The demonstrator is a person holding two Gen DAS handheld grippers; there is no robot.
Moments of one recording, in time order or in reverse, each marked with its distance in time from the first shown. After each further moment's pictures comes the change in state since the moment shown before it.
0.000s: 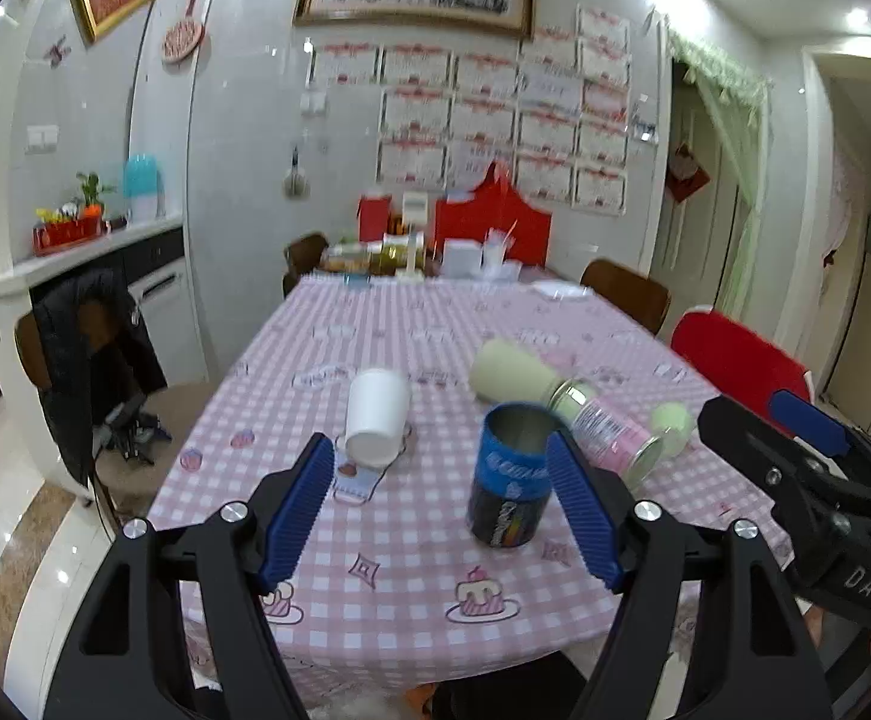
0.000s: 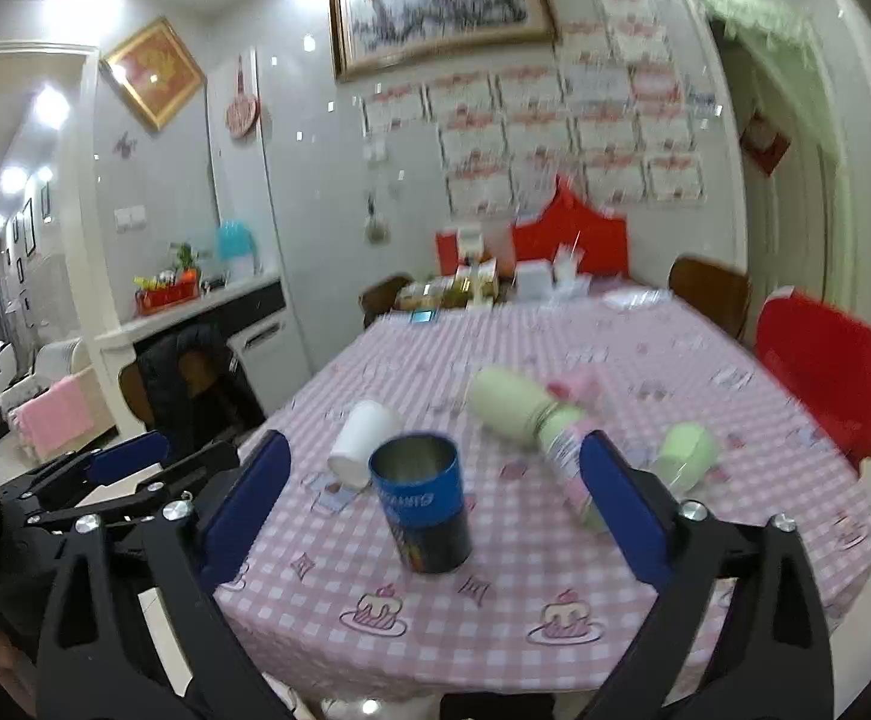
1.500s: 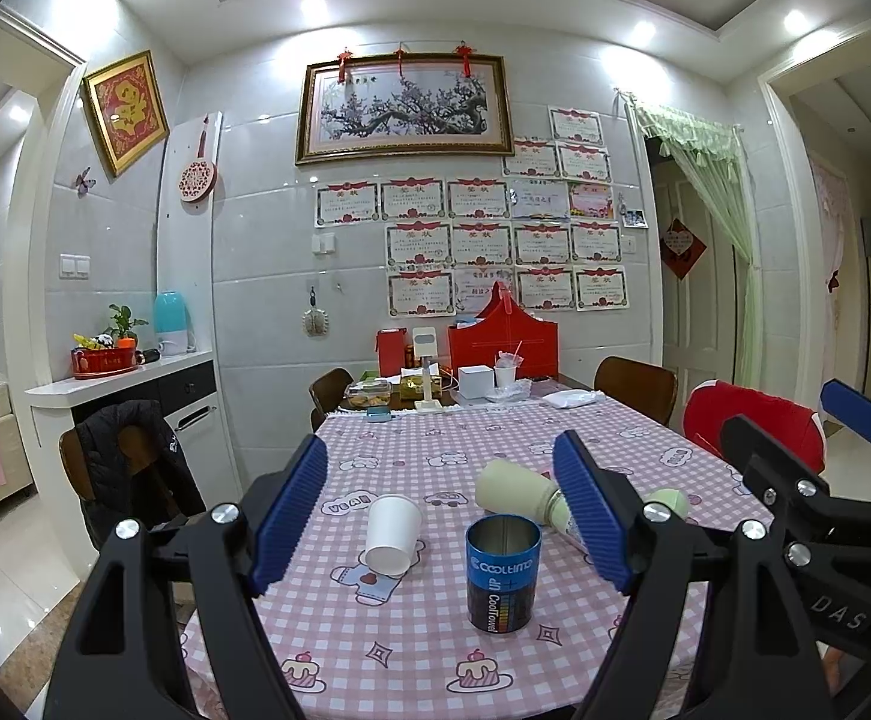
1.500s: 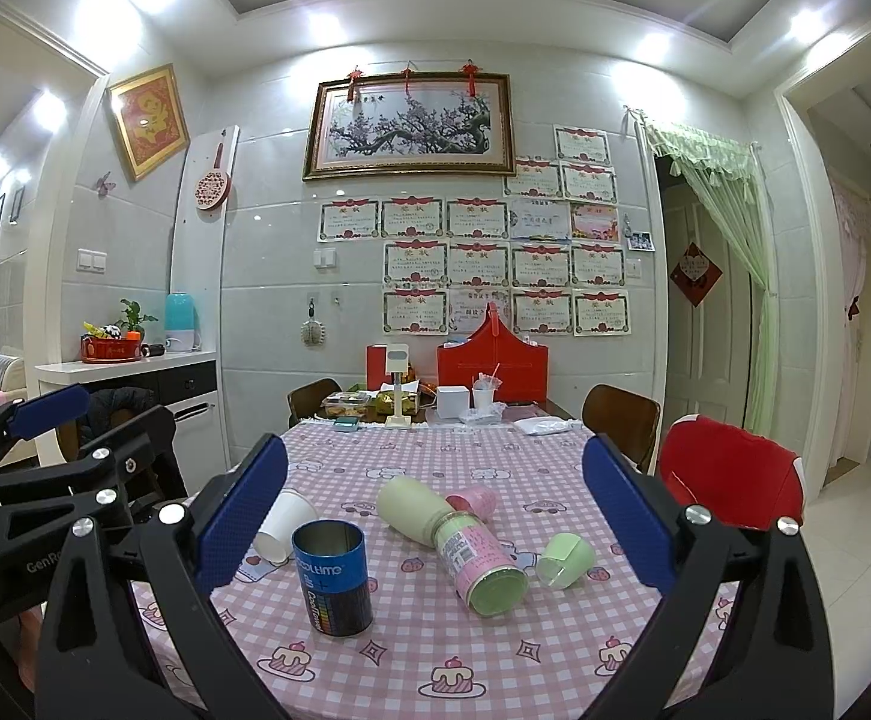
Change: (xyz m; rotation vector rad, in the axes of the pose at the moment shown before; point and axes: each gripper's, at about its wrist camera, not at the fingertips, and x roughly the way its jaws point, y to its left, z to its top) left arm -0.069 -0.051 0.011 0.102 -0.293 0.086; right arm -0.058 -0.009 -0.008 -0.120 -0.267 -0.183
